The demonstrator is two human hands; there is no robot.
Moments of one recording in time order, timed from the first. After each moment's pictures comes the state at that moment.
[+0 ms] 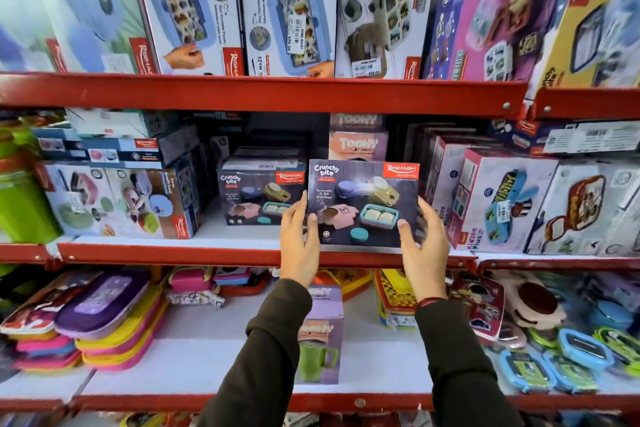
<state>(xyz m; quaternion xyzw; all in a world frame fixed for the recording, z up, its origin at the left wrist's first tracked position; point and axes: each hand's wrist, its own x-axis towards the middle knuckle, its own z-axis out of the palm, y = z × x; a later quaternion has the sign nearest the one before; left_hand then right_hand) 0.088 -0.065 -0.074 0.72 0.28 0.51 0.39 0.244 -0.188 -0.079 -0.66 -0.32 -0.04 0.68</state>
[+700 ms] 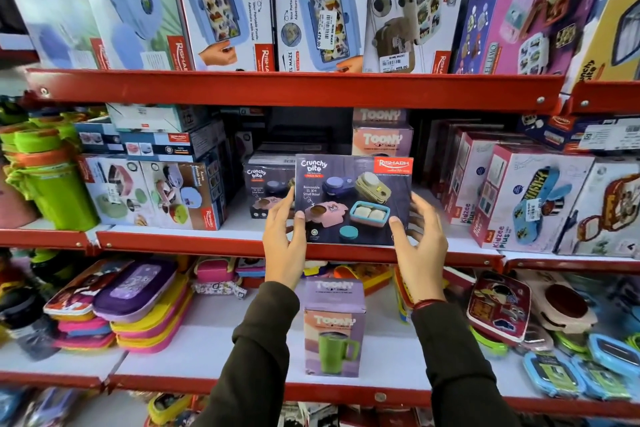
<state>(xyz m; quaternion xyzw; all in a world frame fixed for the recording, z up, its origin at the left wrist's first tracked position) 0.028 -0.049 -0.075 0.68 0.29 0.56 0.36 0.197 -0.170 -0.078 -0.63 -0.37 -0.06 0.68</state>
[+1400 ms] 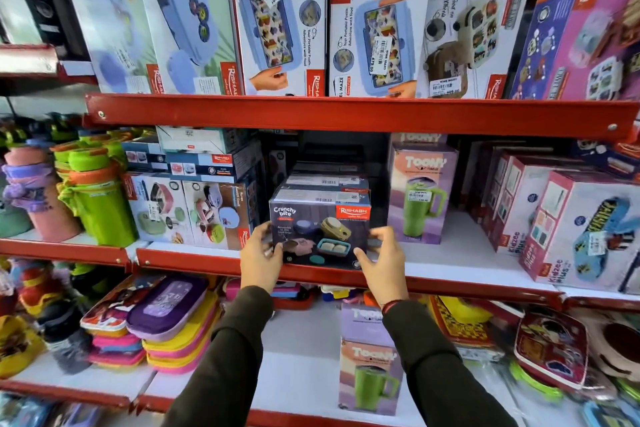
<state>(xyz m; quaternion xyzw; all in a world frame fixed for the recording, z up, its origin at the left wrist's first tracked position) -0.040 0.070 -0.100 0.64 0.40 0.51 0.41 0.146 -0.059 -0.093 -0.70 -0.44 0.02 0.56</state>
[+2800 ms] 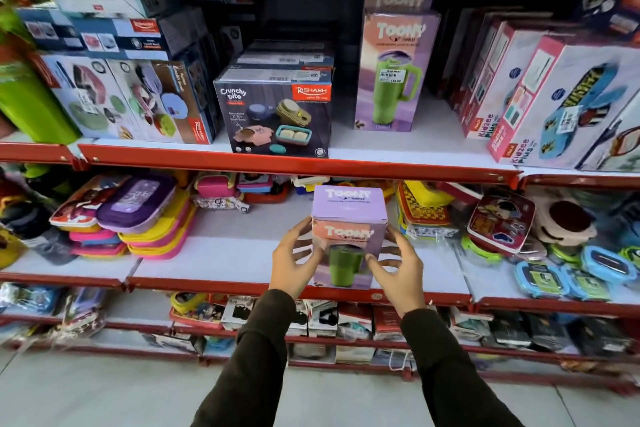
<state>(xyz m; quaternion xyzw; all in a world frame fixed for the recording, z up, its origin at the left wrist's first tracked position) -0.011 -0.094 -0.245 0.70 0.36 0.39 0.49 0.162 -0.218 -0.262 -0.70 -0.37 0.13 0.59</state>
